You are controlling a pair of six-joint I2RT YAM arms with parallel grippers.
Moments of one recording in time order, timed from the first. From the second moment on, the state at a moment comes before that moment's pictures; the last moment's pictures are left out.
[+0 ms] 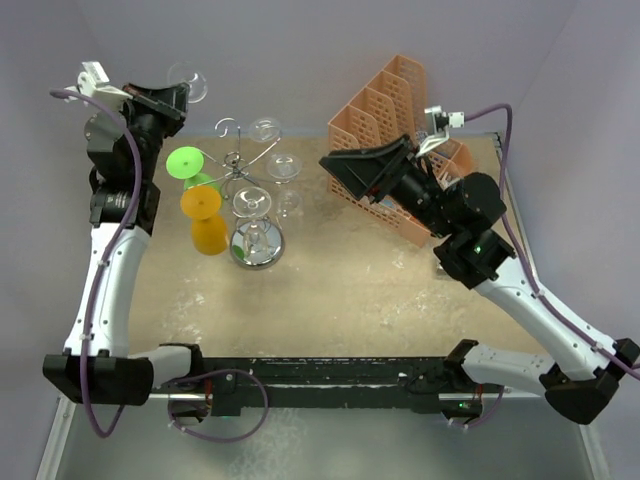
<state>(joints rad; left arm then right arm) -0.06 1.20 1.46 -0.05 -0.01 -0.80 0.76 1.12 1.31 0.23 -0.17 0.79</state>
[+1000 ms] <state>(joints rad) 0.01 1.16 1.15 0.07 0.22 -1.08 0.76 0.81 0.95 0.18 0.04 0.90</state>
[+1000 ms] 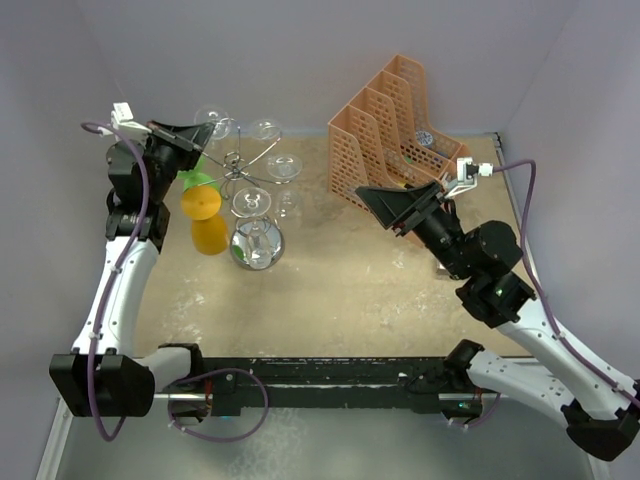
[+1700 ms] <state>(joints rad) 0.01 1.13 1.09 0.13 0.33 -1.25 0.76 0.75 0.94 0.12 0.16 0.88</state>
